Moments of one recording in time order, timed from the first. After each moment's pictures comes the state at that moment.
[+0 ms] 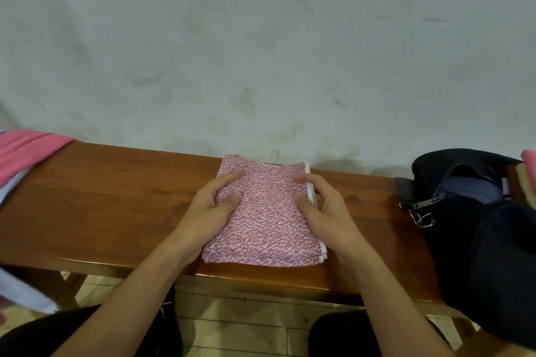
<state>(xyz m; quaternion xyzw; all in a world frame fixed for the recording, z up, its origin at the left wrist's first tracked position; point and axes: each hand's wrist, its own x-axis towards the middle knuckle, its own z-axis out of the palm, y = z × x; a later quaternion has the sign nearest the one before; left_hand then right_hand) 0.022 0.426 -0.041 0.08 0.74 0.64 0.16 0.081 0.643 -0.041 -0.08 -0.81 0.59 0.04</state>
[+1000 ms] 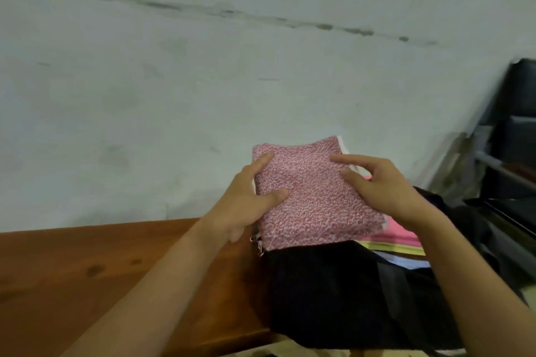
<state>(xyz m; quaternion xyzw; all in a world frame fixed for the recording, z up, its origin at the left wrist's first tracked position) 0.074 0.722 0.066 0.29 0.64 0.67 0.24 0.207 0.921 0.119 -0.17 -0.88 0.40 0.19</state>
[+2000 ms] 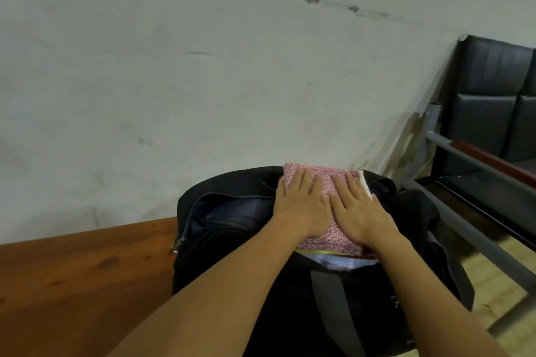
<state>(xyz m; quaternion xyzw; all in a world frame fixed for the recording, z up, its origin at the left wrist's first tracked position) 0.129 0.962 -0.003 0.49 0.86 0.14 0.10 0.230 1.074 -0.007 -0.33 -0.94 0.09 0.02</state>
